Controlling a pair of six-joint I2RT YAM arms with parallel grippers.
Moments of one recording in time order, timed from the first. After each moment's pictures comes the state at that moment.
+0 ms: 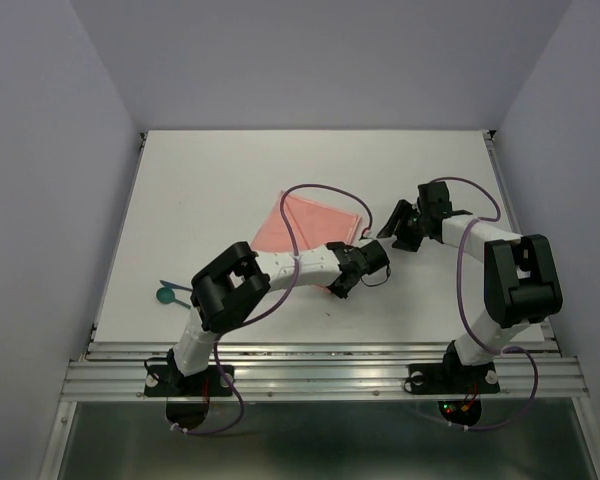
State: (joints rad) left arm -1.11 2.03 1.44 -0.69 -0.39 -0.34; right arm 0.13 1.66 0.93 -0.23 -0.29 0.64
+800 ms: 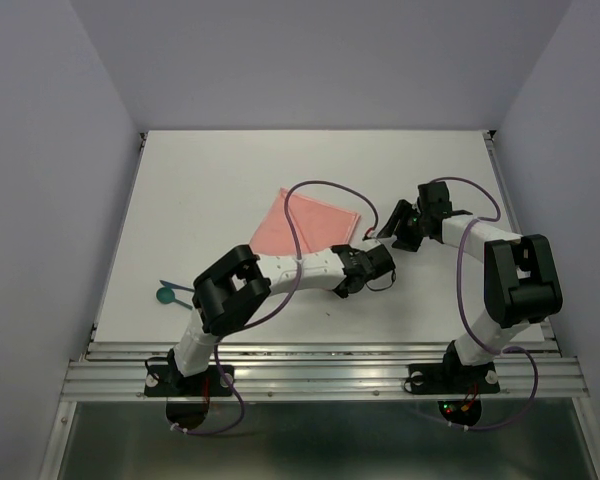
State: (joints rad) left arm -1.15 2.03 1.48 -0.75 -0.53 -0.35; right arm 0.13 1.66 0.93 -0.23 -0.29 0.64
